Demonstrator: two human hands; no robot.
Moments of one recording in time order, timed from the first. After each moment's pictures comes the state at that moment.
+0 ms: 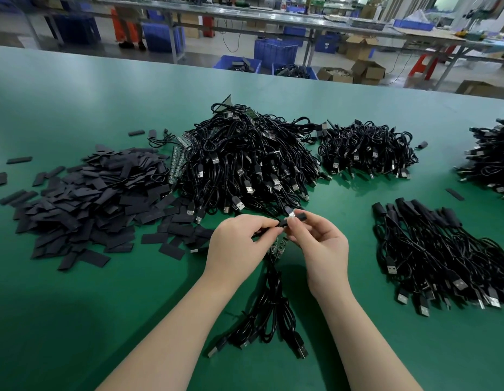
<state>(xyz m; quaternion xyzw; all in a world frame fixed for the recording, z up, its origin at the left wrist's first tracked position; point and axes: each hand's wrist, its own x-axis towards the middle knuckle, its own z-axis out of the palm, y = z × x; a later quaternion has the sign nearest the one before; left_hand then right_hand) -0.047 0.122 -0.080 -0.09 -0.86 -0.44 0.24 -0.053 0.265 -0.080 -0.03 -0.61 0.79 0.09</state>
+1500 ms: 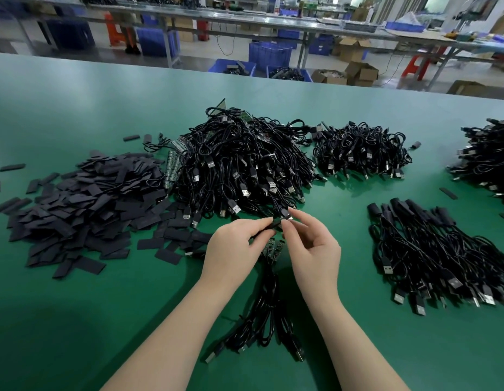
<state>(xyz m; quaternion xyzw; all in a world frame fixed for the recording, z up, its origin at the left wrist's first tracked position) -0.051 0.120 -0.084 -0.08 -0.87 -0.44 0.20 -0.045 0.256 -0.082 0.01 -0.72 0.67 0.18</state>
